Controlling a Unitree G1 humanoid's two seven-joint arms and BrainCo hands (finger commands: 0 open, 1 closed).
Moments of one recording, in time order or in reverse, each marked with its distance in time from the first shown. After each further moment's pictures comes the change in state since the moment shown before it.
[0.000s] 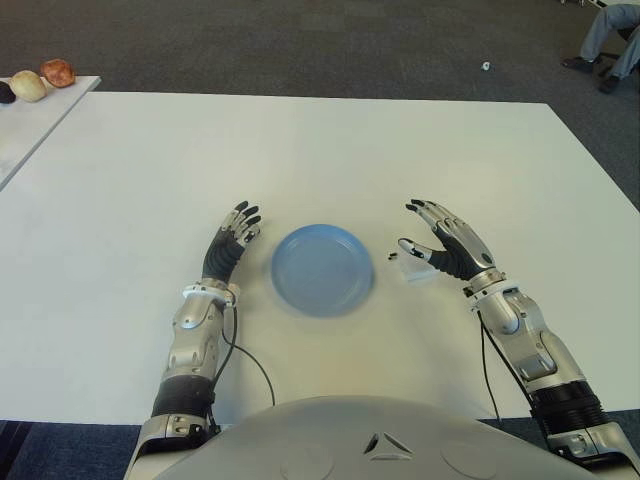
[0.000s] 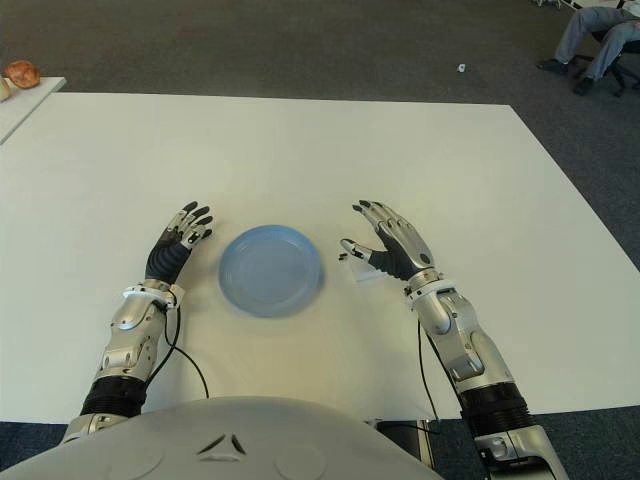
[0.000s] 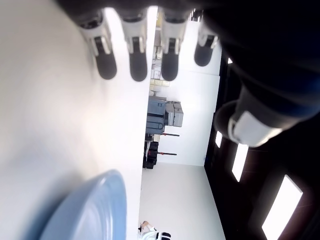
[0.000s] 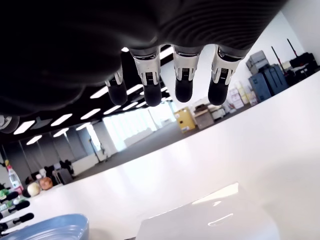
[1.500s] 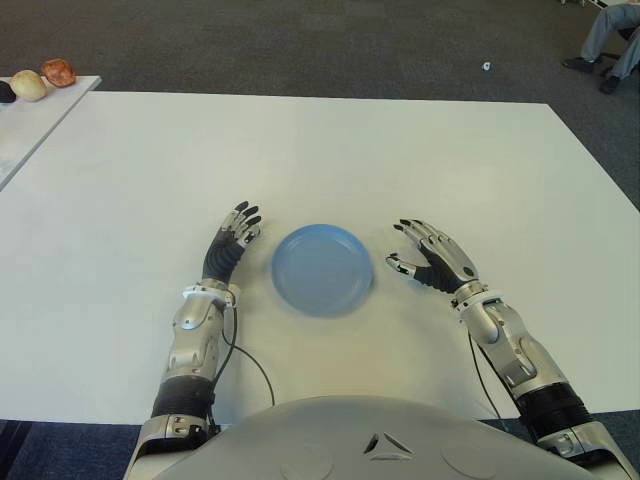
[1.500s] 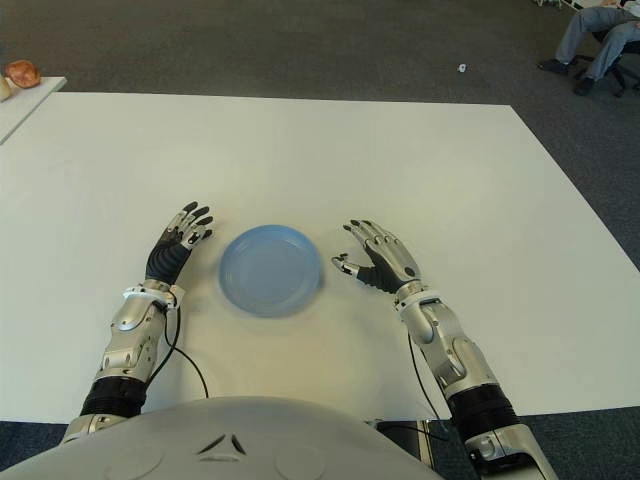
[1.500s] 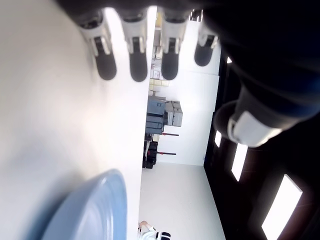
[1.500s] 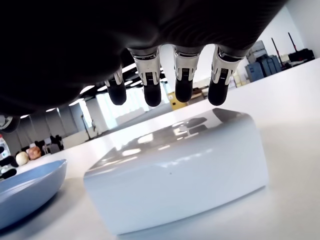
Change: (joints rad) left arm 0.003 0.005 0.001 0.005 -0.004 -0.015 0.003; right arm -0.002 0.030 0.080 0.127 -0.134 0.008 -0.080
